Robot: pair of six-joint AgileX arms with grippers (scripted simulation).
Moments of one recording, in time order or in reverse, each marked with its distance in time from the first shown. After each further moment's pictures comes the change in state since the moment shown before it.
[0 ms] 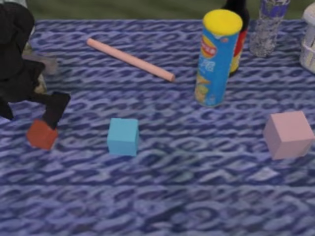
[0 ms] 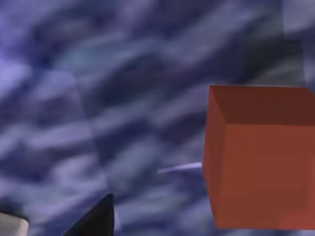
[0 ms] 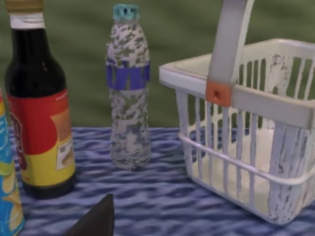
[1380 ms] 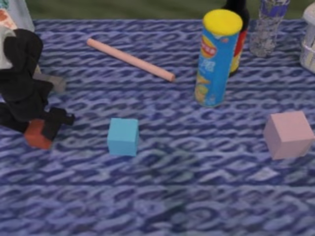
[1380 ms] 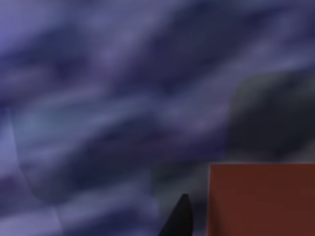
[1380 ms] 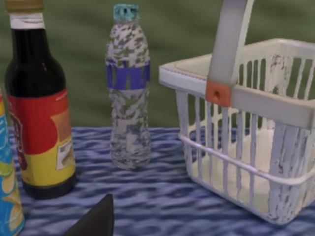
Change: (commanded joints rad) left arm 0.000 0.105 -0.137 0.245 0.001 0.001; right arm 0.000 0.000 0.000 0.000 0.000 0.000
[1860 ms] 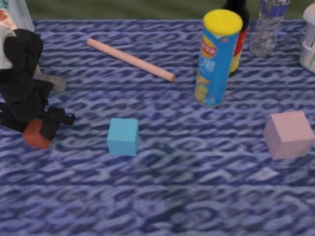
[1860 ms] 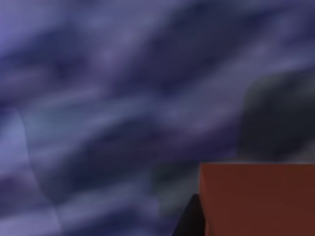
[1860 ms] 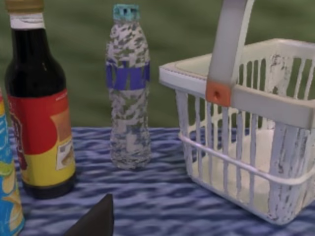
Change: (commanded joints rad) left arm 0.000 0.000 0.000 0.000 0.000 0.000; right arm 0.000 0.000 0.000 0.000 0.000 0.000
